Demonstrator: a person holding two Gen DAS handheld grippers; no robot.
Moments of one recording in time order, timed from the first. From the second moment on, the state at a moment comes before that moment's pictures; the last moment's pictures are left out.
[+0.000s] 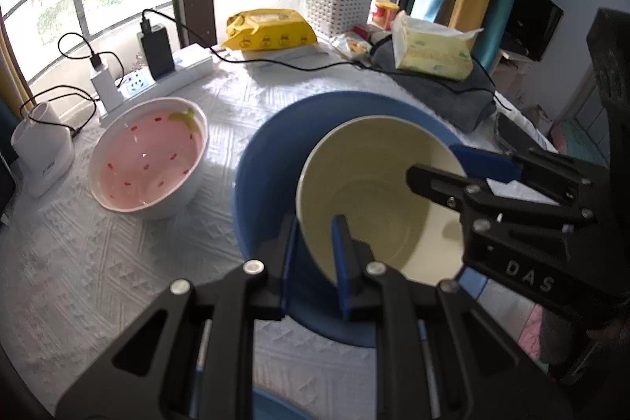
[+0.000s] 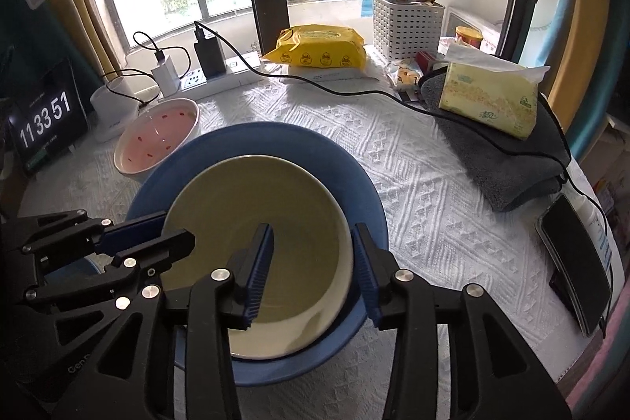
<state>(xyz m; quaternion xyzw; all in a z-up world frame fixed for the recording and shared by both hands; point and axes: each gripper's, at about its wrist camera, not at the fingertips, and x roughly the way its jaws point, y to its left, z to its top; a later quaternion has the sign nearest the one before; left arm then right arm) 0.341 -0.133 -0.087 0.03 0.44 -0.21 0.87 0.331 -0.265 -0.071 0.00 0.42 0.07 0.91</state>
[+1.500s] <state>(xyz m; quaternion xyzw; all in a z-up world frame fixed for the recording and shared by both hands) 0.332 -0.105 -0.061 0.02 0.42 -0.19 0.89 0.333 -0.303 -0.070 0.06 0.40 0.06 0.91</state>
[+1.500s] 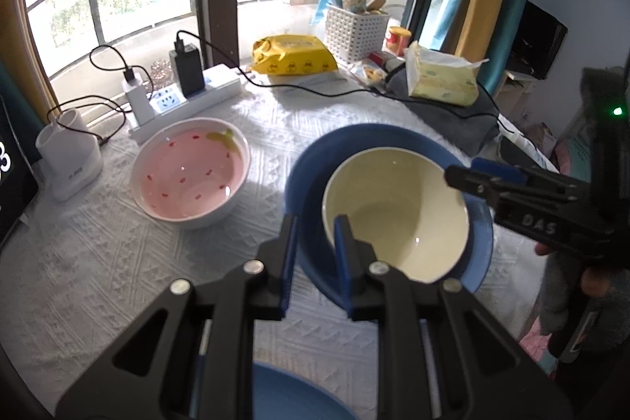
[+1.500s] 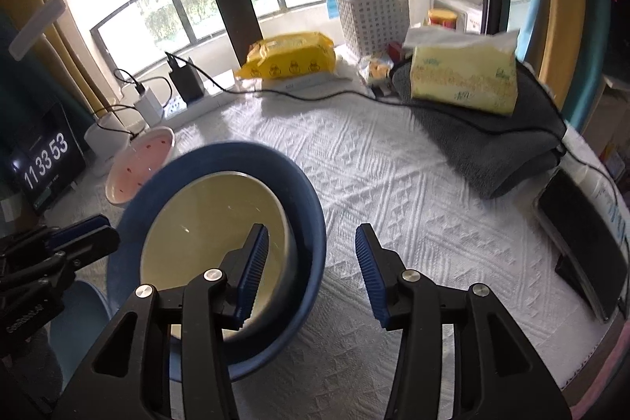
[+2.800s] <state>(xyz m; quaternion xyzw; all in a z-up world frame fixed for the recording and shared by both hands) 0.345 -0.021 -0.049 -0.02 0.39 -0.13 0.91 0.336 -0.198 -0.018 0.01 0.36 0.16 0.92</state>
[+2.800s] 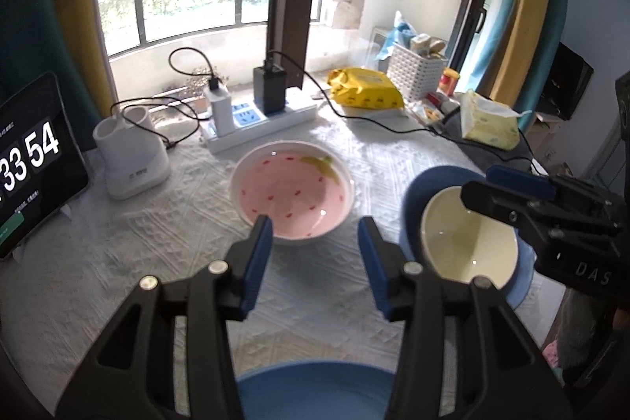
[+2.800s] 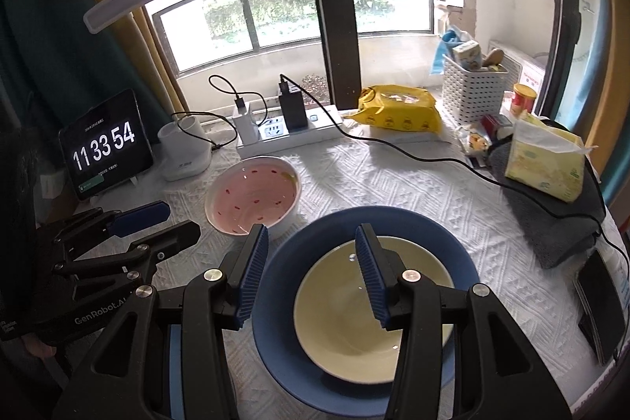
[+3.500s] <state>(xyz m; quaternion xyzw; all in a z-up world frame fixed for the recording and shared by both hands) 0.377 0.019 -0.069 -0.06 0.39 -0.09 0.91 0.388 -0.162 -0.039 0.01 0.38 0.18 0.91</state>
